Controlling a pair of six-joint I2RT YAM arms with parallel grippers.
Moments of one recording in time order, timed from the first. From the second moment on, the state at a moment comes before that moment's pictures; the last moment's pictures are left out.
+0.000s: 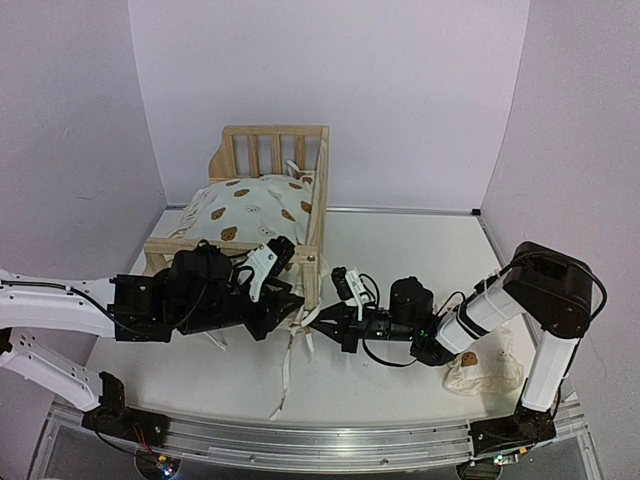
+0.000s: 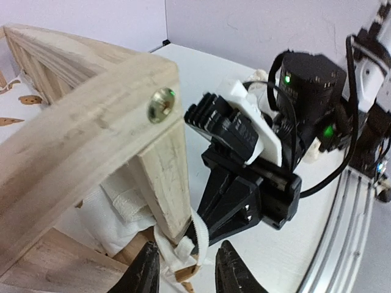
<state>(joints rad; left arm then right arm) -1.23 1.20 0.84 -0.03 -0.24 -0.17 0.93 1.85 0.61 1.15 -0.49 0.23</state>
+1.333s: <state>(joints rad) -1.22 1.48 0.93 -0.13 -0.28 0.52 0.90 1.85 0.62 1.13 -0.58 0.23</state>
